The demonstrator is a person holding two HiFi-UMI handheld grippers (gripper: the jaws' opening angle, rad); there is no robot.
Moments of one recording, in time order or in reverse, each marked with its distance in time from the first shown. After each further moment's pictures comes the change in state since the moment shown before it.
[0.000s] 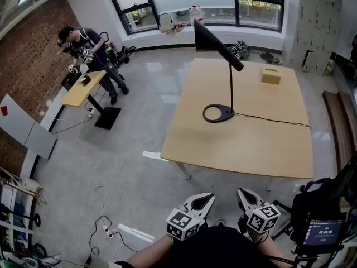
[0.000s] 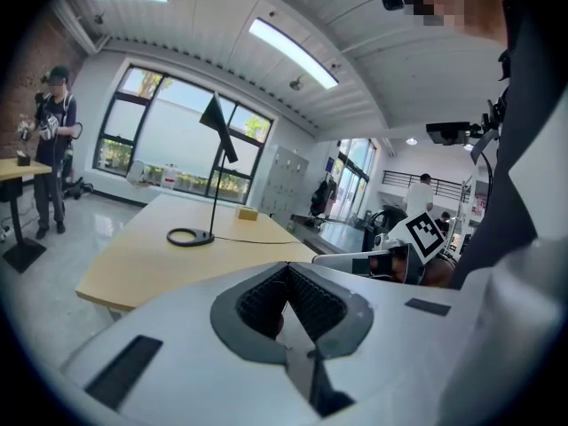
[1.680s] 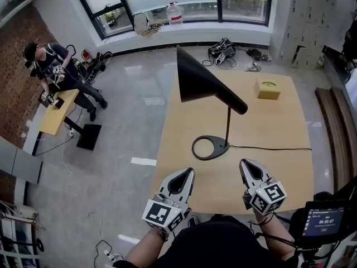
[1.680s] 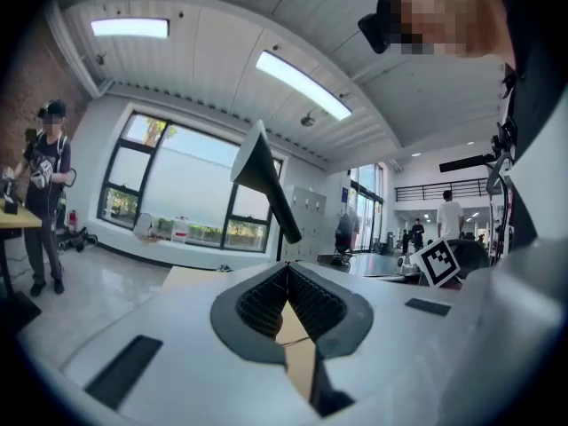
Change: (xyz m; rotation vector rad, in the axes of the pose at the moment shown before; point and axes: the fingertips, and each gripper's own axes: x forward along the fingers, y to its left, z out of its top) left arm 0.144 0.218 0.246 0.114 -0.272 0.115; right arm 0.202 -0.134 0.249 -0.250 -0.175 -0.097
